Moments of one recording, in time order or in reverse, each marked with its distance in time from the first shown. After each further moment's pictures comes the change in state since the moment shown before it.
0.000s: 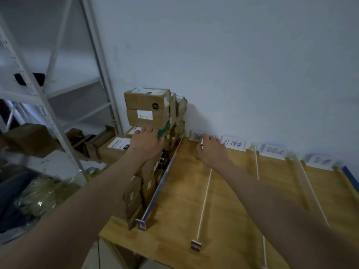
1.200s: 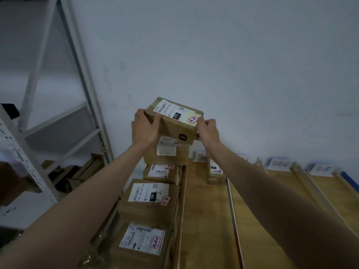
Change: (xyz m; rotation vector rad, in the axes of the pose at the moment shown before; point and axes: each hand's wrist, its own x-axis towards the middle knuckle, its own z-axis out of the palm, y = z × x) left_hand 0.186 -0.145 -0.048 -0.863 0.327 -0.169; right_hand 0.188 -0.176 -0.016 1.059 0.259 0.425
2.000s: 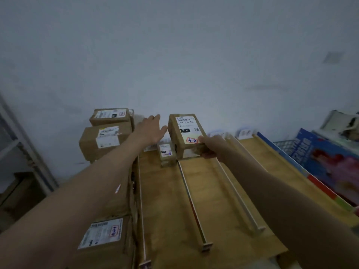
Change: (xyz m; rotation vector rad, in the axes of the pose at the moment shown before) left_hand -0.096 0.096 0.097 0.492 -0.666 0.534; right_hand -0.084 0.076 -0.200 -0.174 0.166 0.351
